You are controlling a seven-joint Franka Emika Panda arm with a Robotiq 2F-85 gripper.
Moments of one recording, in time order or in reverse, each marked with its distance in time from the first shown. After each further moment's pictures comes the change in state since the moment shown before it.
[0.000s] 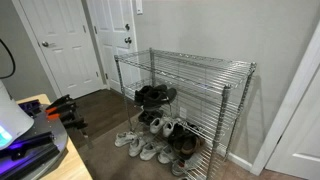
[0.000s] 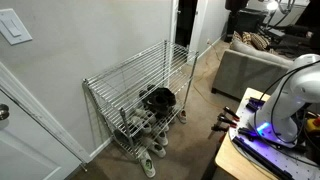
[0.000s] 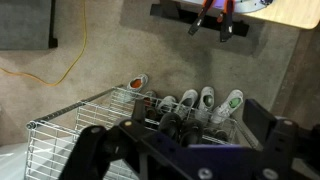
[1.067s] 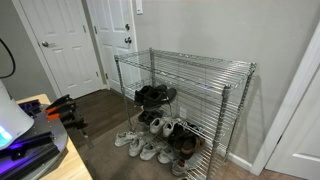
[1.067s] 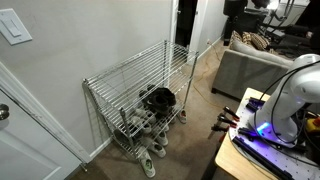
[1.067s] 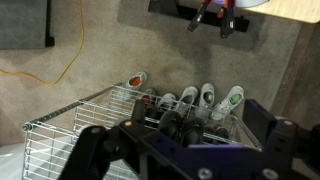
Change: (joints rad) arm 0.002 -0.014 -0.014 -0.069 0.006 0.080 0.015
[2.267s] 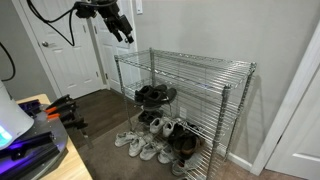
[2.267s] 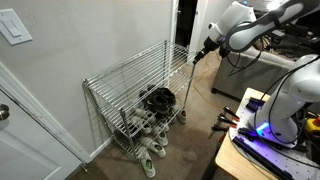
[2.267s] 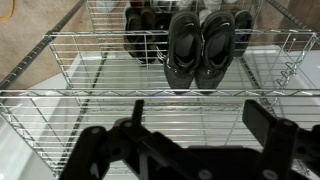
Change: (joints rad) arm -0.068 0.237 -0.148 -0.464 0.059 1.244 0.063
